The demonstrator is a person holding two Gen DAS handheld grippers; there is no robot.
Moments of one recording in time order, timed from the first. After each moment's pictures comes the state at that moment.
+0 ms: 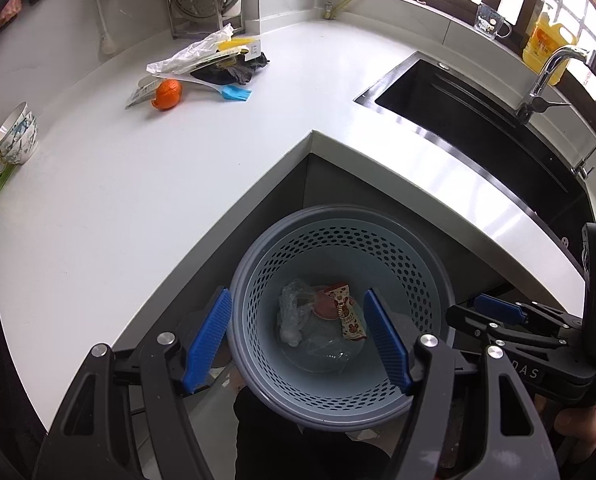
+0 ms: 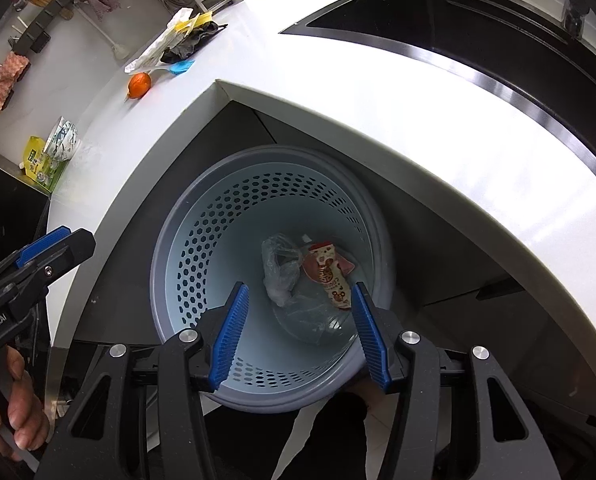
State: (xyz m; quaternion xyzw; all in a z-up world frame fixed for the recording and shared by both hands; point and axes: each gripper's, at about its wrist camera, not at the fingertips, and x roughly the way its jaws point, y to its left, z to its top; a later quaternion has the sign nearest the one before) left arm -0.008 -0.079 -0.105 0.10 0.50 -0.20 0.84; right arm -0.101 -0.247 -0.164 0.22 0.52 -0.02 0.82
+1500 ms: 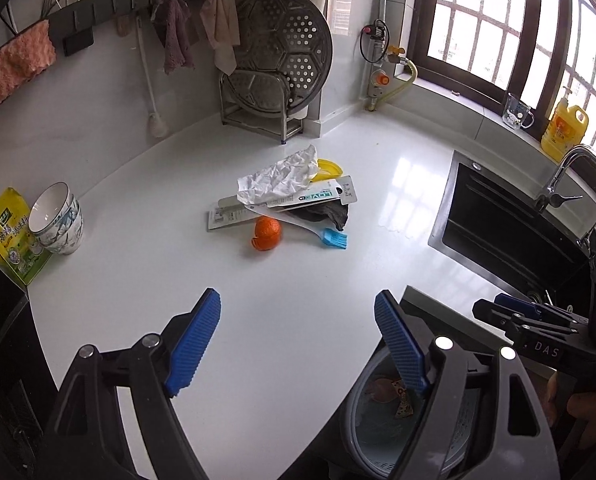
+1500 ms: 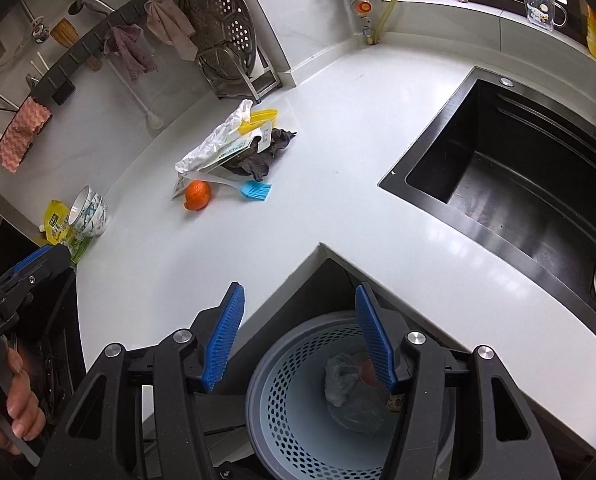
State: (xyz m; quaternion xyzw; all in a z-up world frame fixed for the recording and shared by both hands) left arm 0.128 0.016 0.001 0.08 0.40 -0.20 0.89; right arm 0.033 -0.198 -0.051 0.22 0.43 -0.03 0.88
